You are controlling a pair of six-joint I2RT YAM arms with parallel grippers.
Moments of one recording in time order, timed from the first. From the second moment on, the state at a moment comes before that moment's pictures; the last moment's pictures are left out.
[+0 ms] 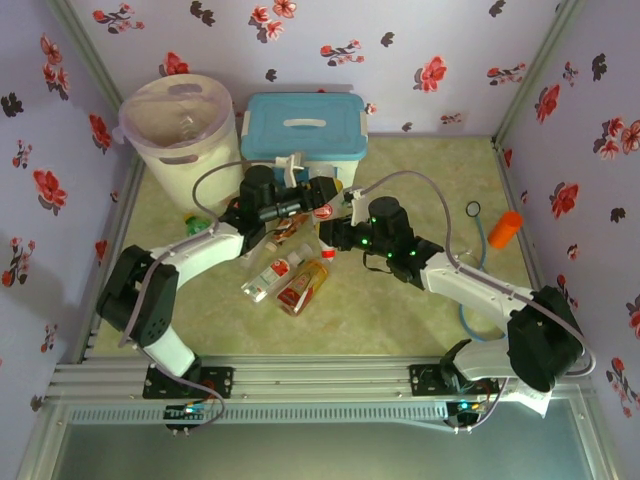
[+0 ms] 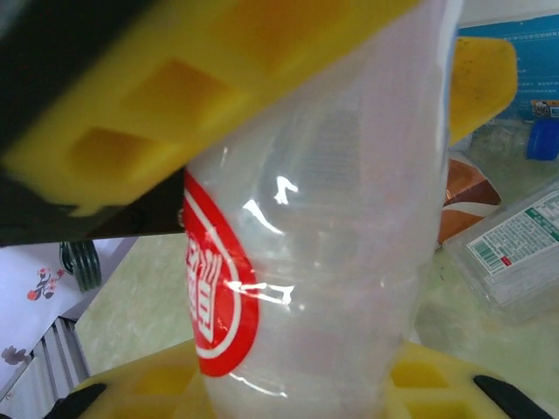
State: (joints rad) left arm -0.61 1.64 1.04 0.47 0.54 -0.94; right arm 0.70 1.32 0.82 0.13 -0.30 0.51
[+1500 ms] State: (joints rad) left arm 0.12 1.95 2.07 -0.32 0.12 -0.30; right arm 0.62 0.88 0.66 -0.14 -0.12 0.50
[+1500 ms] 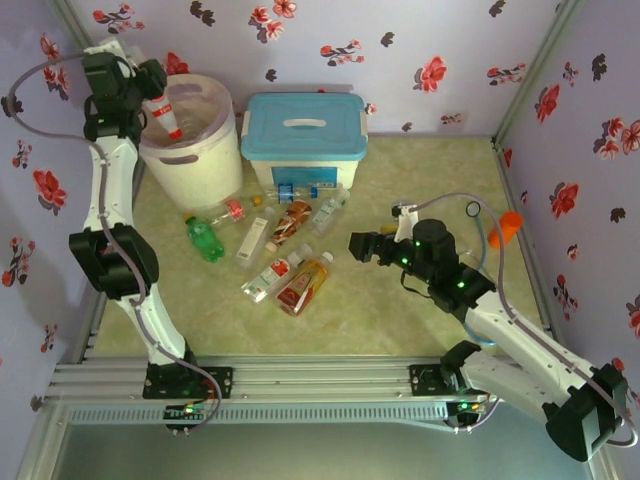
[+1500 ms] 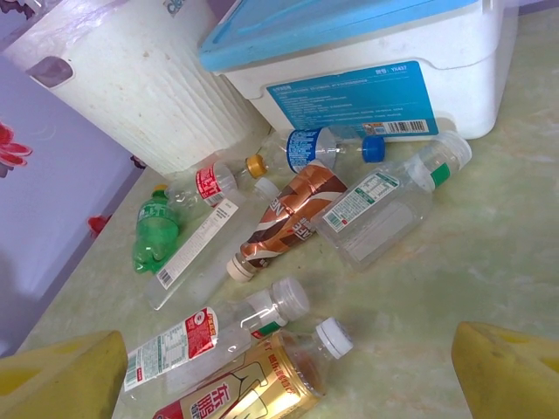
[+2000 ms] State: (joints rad) left arm 0.08 1.97 1.93 -0.38 0.08 -0.10; right arm 0.61 0.88 0.63 -0.16 -0.11 0.49
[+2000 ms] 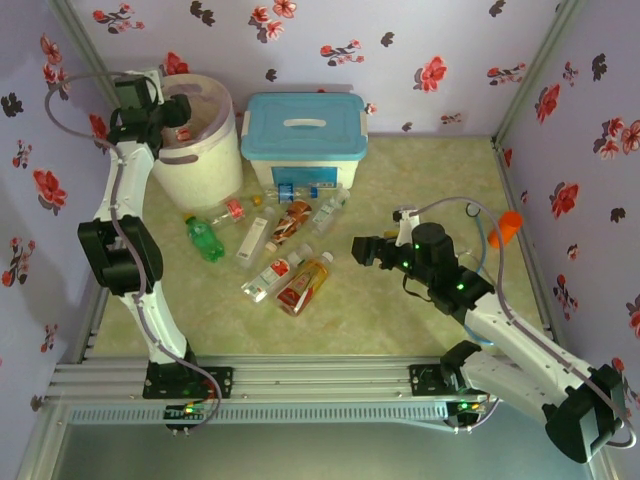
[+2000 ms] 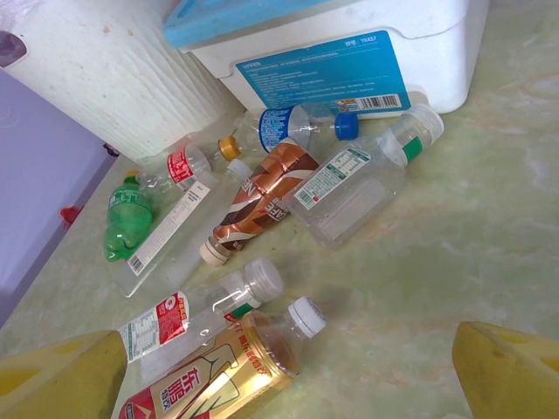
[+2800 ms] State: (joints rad) left arm 0.08 1.88 2.04 -0.51 0.08 -0.09; right arm 0.60 0.91 0.63 -0.18 -0.10 0.50
